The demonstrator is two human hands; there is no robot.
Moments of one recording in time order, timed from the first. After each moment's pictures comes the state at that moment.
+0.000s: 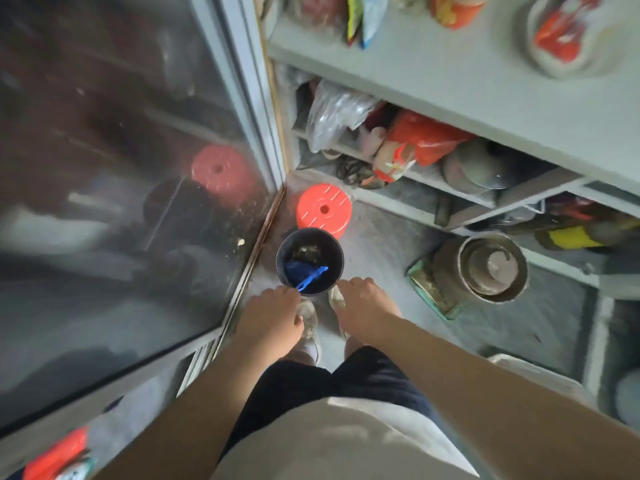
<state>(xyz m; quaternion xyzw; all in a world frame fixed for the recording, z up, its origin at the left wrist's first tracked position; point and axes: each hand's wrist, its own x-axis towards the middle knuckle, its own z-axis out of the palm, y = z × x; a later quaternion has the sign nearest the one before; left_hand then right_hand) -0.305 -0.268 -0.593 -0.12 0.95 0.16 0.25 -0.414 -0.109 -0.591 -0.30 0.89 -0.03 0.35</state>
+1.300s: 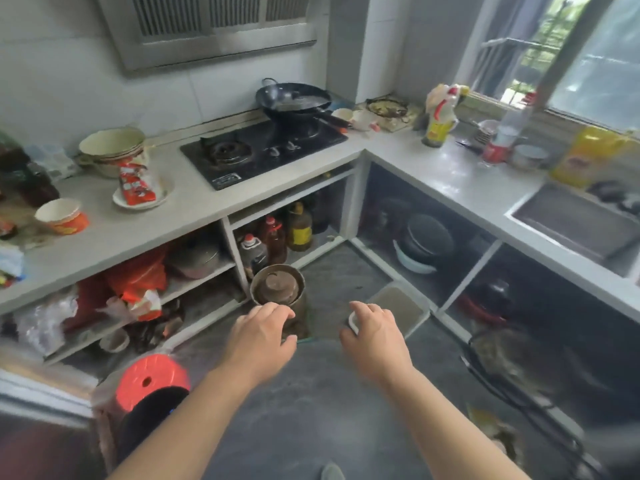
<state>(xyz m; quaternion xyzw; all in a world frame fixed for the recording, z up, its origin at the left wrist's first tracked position) -0.232 0.071 -0.382 0.35 0.92 0.18 0.06 -0.116 0.246 -0.362 0.29 0.92 -0.25 0.01</state>
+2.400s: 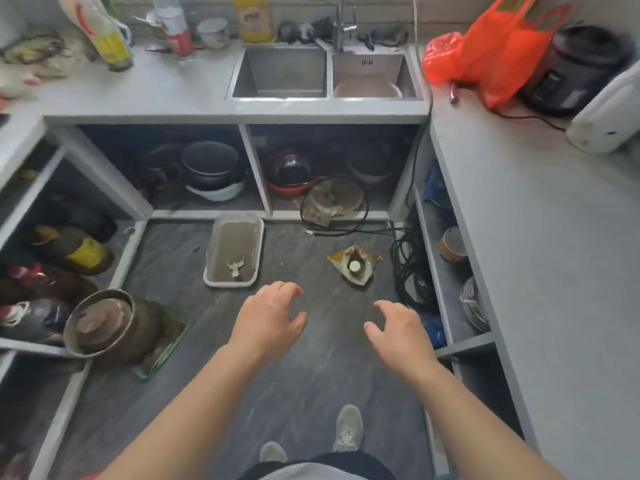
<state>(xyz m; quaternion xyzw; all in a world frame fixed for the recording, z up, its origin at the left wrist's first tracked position) 0.042 0.234 -0.435 0.69 0.70 0.08 0.20 0.278 0.239 -0.435 0.70 0.64 -0.31 -0.03</state>
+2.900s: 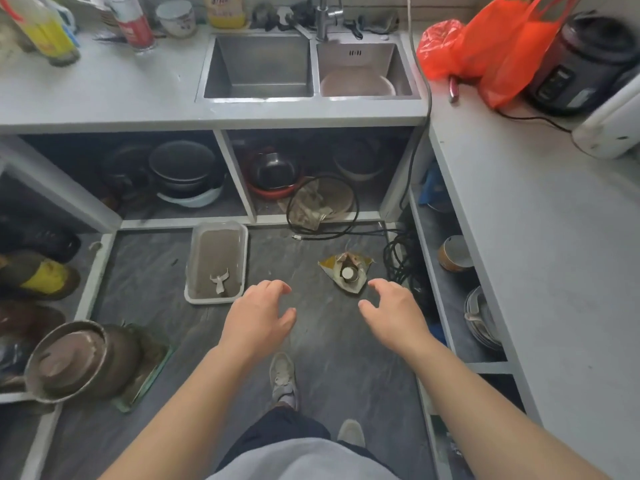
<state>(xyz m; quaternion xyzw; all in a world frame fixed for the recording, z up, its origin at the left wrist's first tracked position) 0.003 0.356 -0.461 0.68 0.69 0.08 0.24 0.244 0.376 -0.444 0.72 0.61 -0.33 -0.04</state>
